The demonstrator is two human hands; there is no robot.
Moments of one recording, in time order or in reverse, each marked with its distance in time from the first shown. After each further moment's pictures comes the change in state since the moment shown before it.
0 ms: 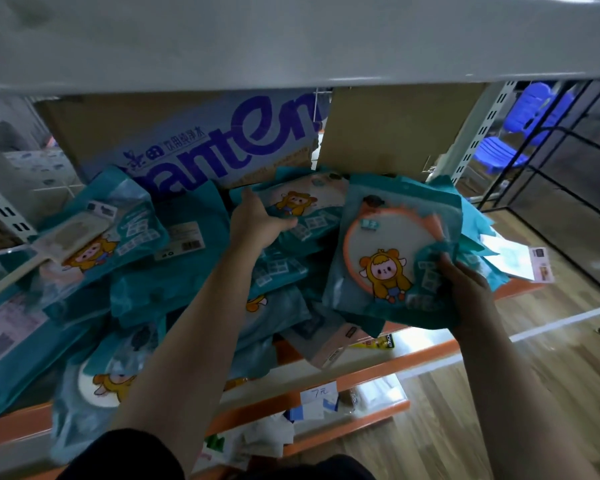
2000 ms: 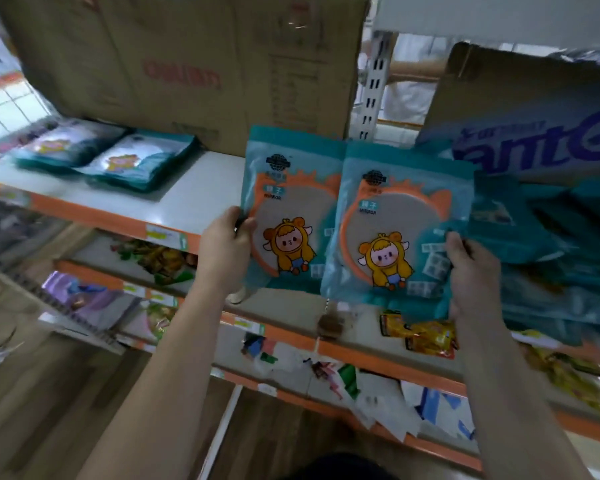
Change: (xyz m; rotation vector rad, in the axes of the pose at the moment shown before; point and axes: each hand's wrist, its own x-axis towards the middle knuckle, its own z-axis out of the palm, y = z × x) left_hand -0.256 -0.258 -0.374 0.046 0.633 -0.070; right_hand -0.234 0.150 0.308 -0.218 -0.420 -0.148
